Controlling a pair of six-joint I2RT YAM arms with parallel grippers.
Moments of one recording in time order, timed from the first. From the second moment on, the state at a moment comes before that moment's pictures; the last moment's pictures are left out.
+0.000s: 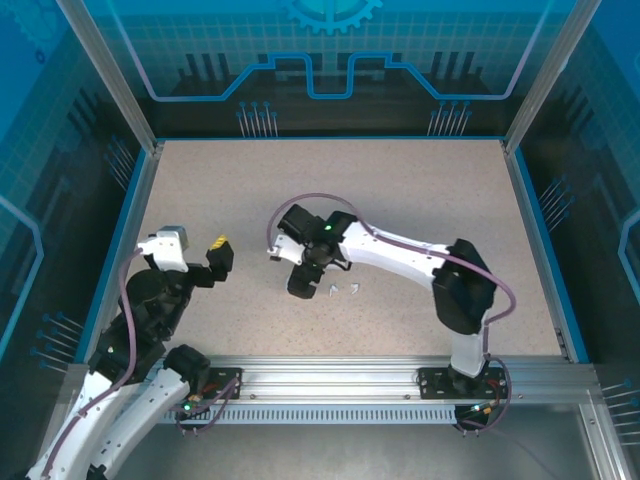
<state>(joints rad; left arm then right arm) -0.45 0.34 0.68 -0.51 -0.36 -0.24 0.95 1.93 1.60 -0.90 -0.02 -0.33</state>
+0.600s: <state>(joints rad) -0.45 0.34 0.68 -0.55 -0.39 -0.24 0.97 2.21 1.77 -1.00 0.05 -0.55</state>
